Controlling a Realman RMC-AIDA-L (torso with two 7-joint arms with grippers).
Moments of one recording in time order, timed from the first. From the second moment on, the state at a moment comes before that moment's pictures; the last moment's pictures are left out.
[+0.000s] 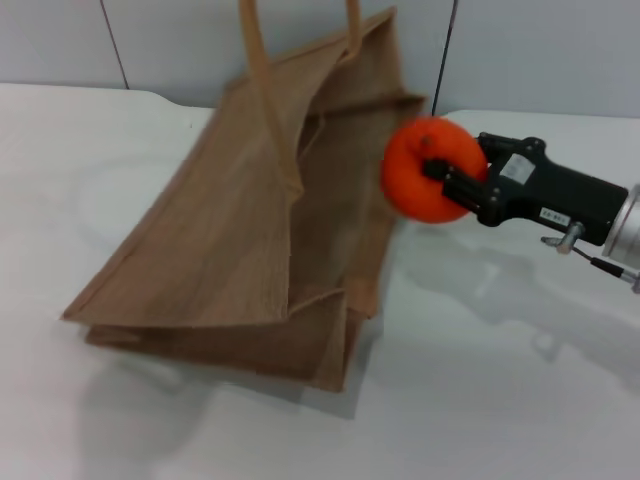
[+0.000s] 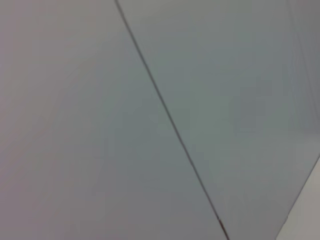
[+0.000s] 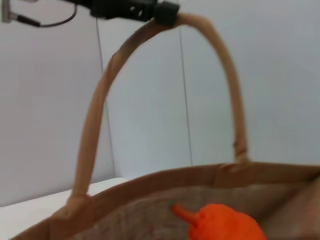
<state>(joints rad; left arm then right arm) -0.65 -2.03 1.17 1.77 -0.77 -1.22 0.86 0.72 1.95 1.52 0.10 -0.68 1.29 -2.30</state>
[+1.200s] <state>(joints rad) -0.66 -2.04 1.27 1.82 -0.83 -1.20 0.82 0.82 2.02 1.53 0.14 -0.77 1.11 -2.37</state>
